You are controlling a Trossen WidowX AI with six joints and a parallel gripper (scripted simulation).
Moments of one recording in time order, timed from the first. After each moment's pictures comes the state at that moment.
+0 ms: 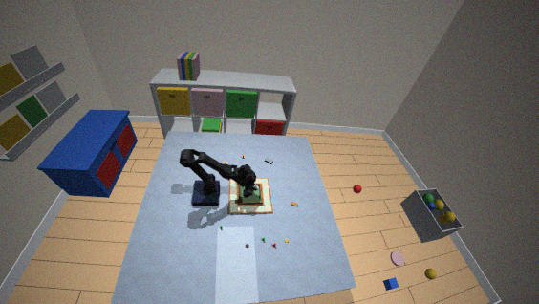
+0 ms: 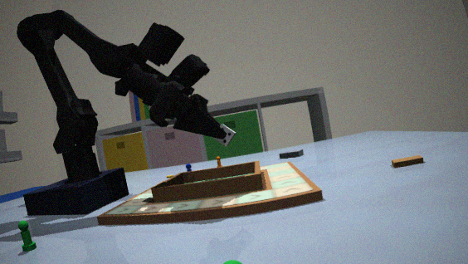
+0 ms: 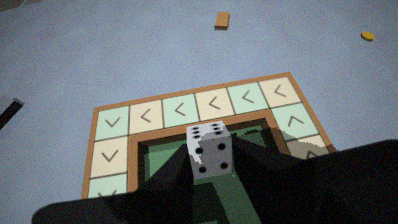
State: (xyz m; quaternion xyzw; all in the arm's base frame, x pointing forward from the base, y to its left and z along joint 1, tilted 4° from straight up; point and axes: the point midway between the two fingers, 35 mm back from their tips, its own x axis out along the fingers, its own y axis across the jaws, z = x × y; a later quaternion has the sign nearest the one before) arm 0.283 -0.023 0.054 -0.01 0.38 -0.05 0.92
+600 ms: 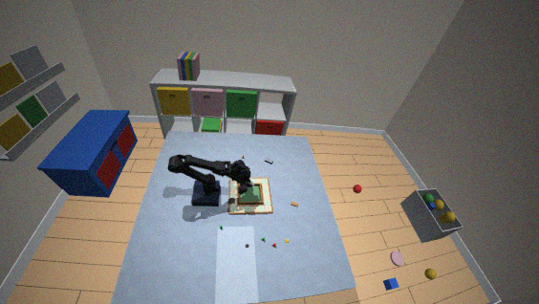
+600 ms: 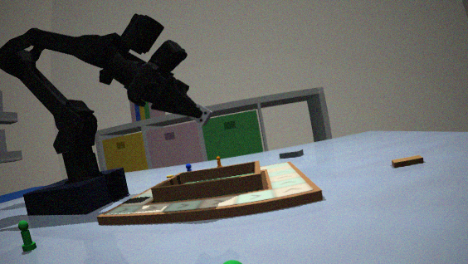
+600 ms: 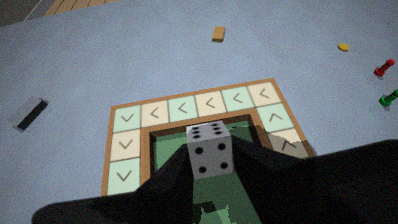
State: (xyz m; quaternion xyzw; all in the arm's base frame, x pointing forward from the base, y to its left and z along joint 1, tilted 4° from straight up) arm 0.252 -0.017 0.092 -0.01 0.36 -0.05 0.93
